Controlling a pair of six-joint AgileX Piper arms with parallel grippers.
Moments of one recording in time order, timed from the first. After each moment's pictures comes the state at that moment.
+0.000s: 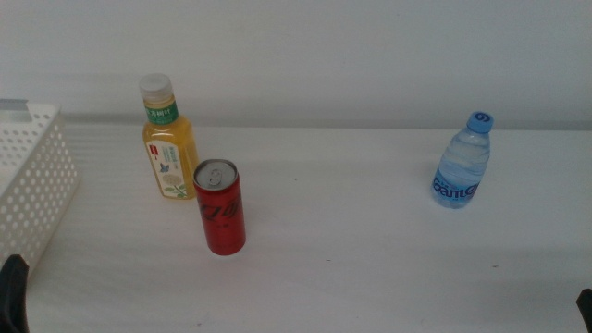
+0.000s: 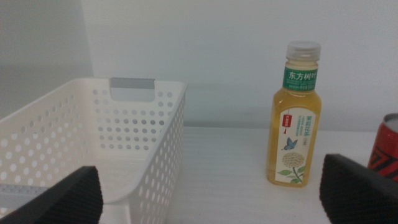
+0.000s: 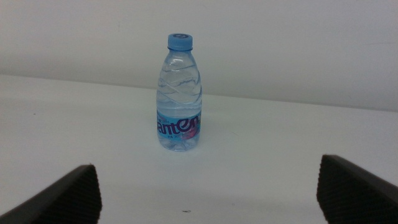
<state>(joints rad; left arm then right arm) 0.10 0.00 0.00 0.05 0.14 -0.10 0.09 0.00 0.00 -0.03 0.25 -0.07</state>
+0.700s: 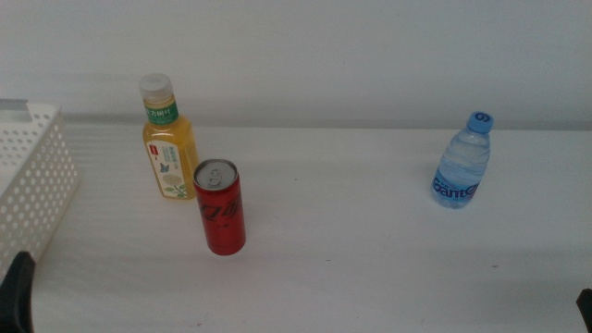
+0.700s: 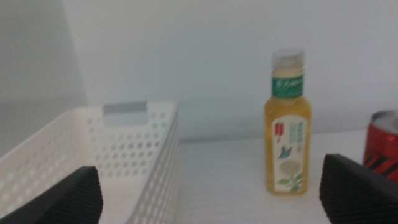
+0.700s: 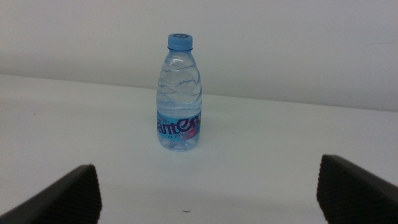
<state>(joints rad) 0.07 0.01 0.00 0.00 0.09 0.06 0.09 0.00 0.00 -0.03 0.25 -0.07</state>
